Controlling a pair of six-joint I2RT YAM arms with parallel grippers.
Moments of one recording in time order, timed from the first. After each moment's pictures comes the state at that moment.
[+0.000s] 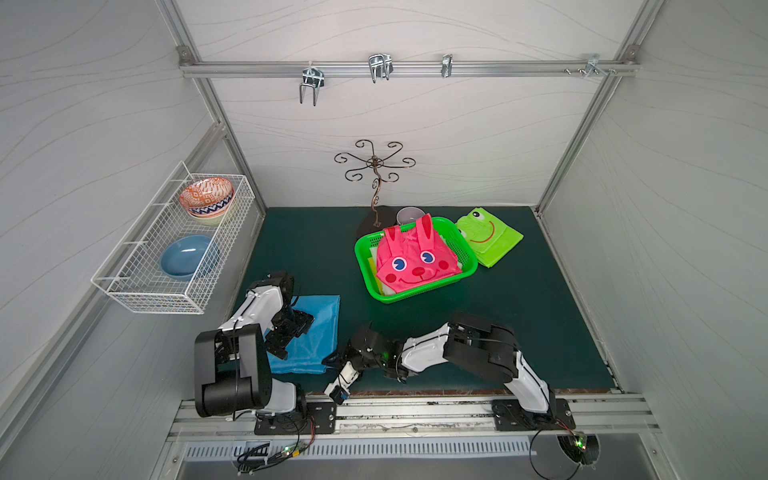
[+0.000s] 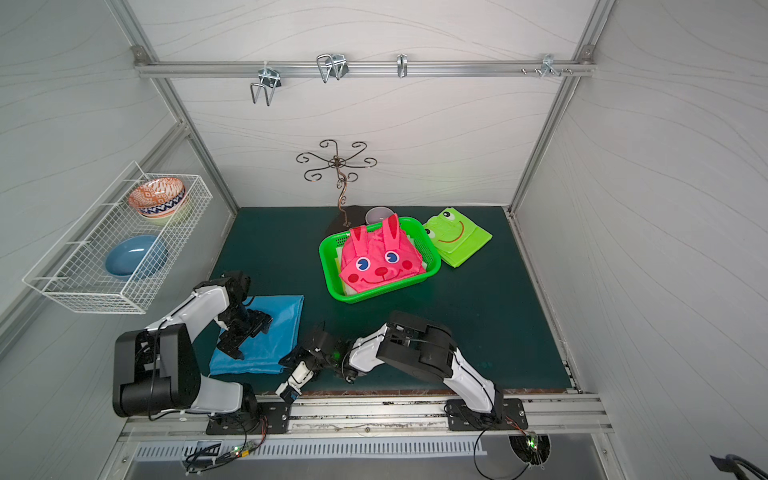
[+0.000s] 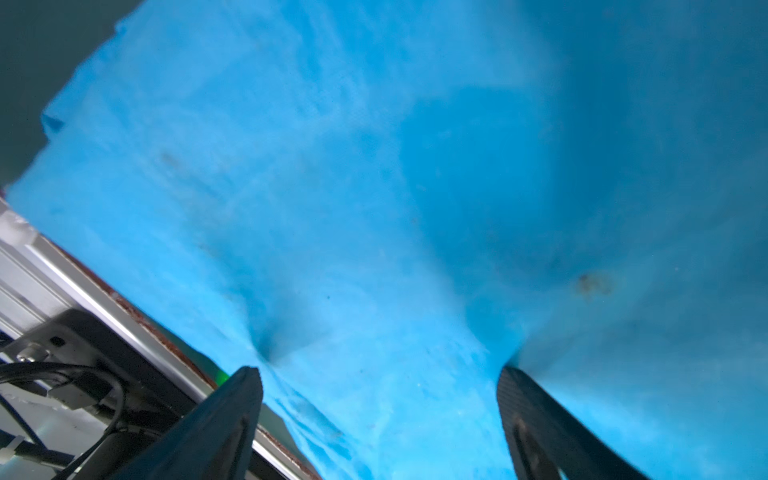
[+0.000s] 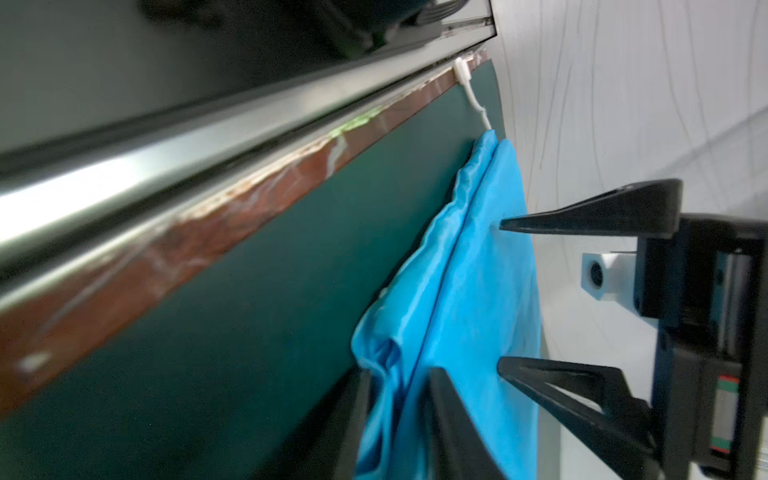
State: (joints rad) left arm 0.19 1.43 0.80 -1.07 -0.03 -0.93; right arm 1.34 2.19 1.11 0.60 -0.24 -1.36
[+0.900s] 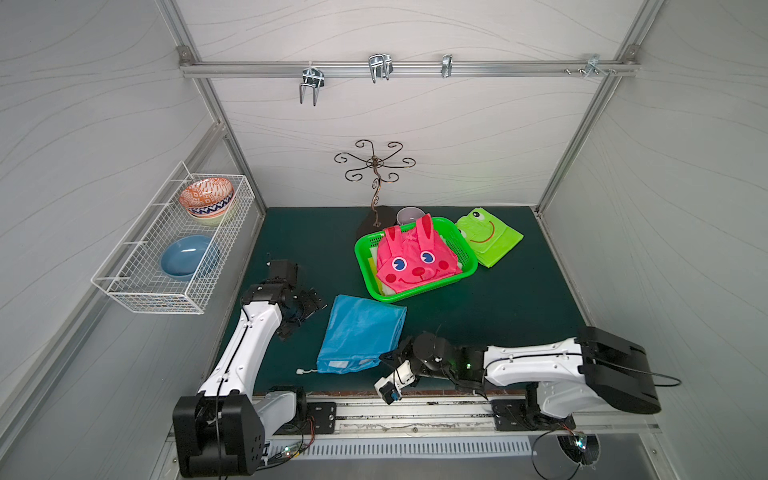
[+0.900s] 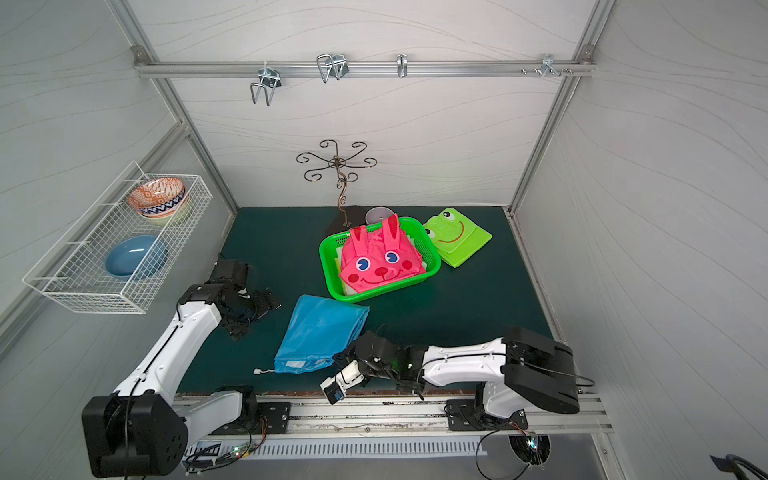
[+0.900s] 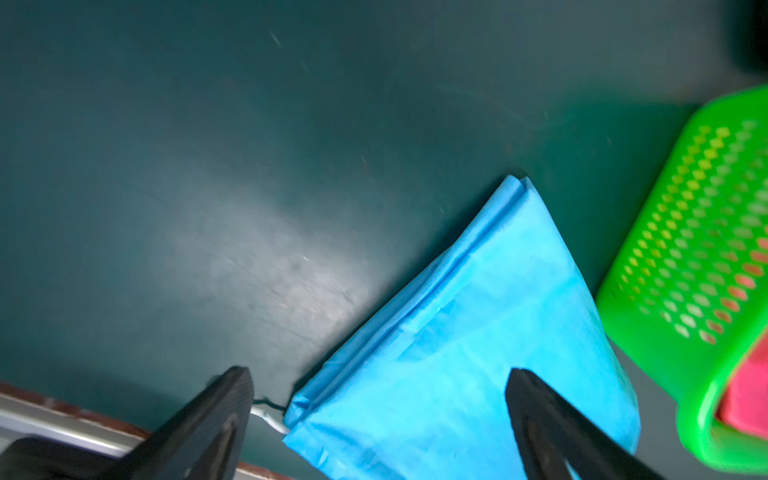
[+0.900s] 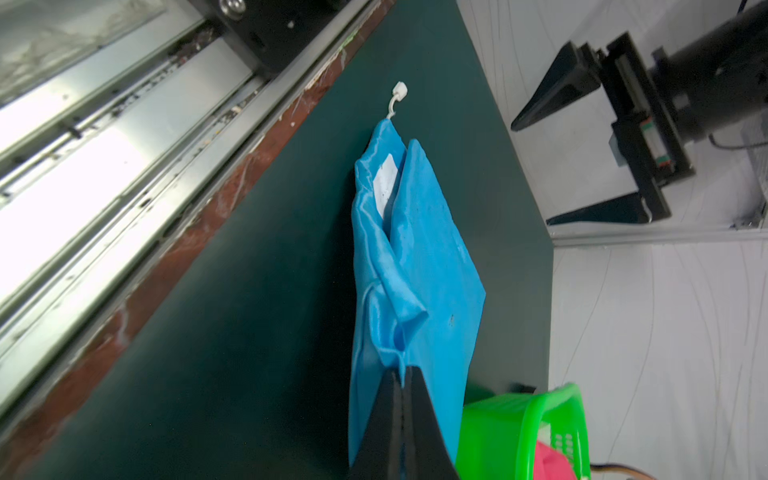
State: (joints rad) left arm 0.04 1.13 0.85 -1.01 0.12 -0.68; right arm 1.38 1.37 0.59 0.24 0.04 -1.09
